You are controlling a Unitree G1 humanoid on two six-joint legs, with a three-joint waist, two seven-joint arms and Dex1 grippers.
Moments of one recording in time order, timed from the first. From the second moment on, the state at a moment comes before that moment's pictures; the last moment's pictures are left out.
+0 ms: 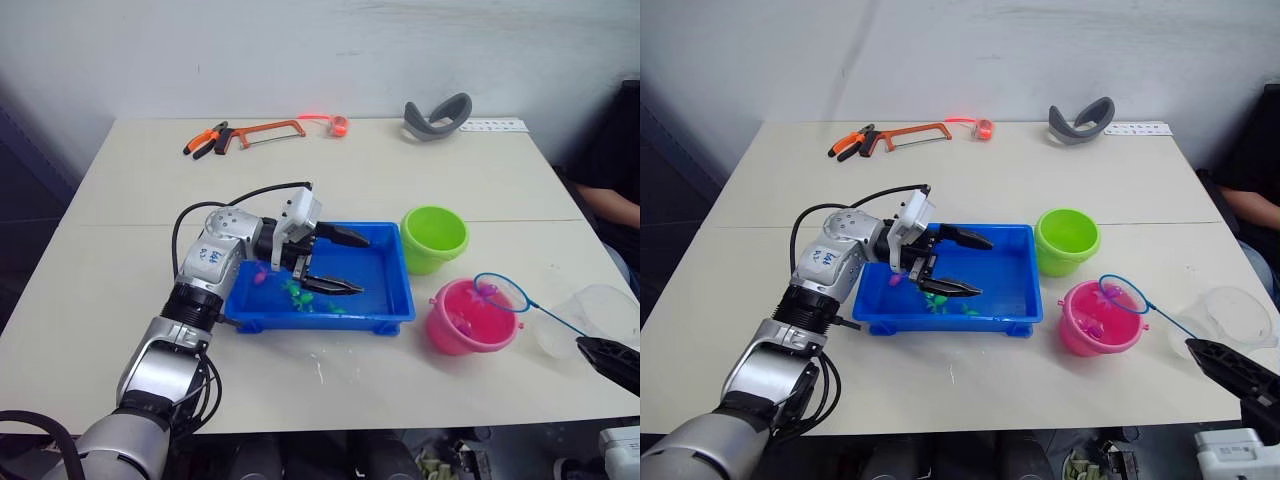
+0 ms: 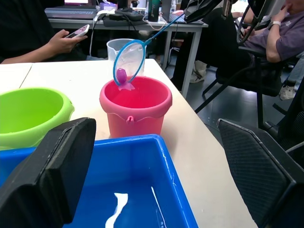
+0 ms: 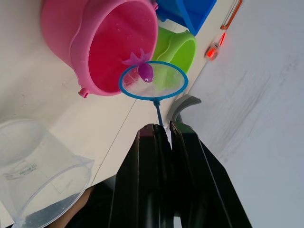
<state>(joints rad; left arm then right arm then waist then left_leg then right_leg) -0.86 0.34 -0.20 0.39 -0.34 0.20 -1.38 0.75 -0.77 -1.11 -0.57 -0.36 -0.91 0.74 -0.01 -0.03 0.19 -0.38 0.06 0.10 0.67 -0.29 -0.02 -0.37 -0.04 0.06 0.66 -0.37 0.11</state>
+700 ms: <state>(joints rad) -0.86 0.33 -0.20 0.42 -0.34 0.17 -1.38 0.75 -0.85 -1.11 -0.47 -0.28 -0.94 0.75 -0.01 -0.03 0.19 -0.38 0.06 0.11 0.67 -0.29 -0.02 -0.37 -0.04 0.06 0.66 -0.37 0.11</state>
